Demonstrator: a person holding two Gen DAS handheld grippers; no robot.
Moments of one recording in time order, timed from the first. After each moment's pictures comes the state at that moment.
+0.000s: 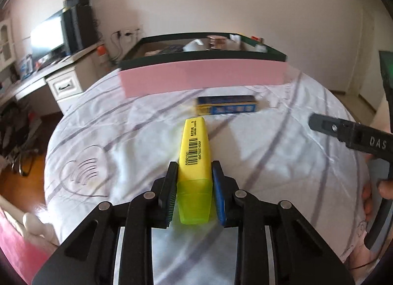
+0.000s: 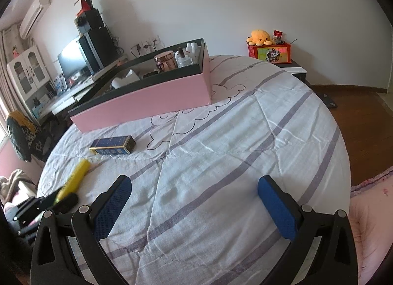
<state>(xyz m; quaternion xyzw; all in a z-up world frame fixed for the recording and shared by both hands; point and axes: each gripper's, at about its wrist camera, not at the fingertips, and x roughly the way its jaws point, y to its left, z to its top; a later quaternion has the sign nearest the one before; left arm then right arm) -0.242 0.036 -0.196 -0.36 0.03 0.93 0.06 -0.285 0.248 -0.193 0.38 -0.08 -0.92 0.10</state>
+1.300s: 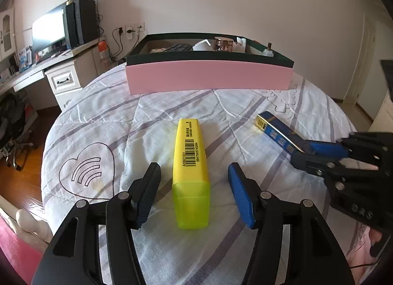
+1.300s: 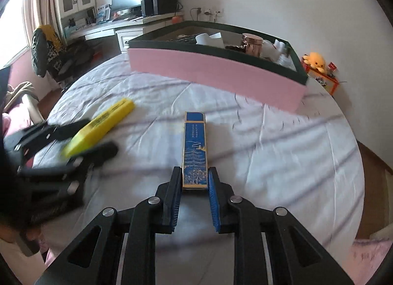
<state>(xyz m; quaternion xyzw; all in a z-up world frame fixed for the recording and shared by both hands) -0.249 0.025 -0.202 -0.36 0.01 0.93 0.08 -0.267 0.166 -0.185 0.40 0.10 -0.89 0.20</state>
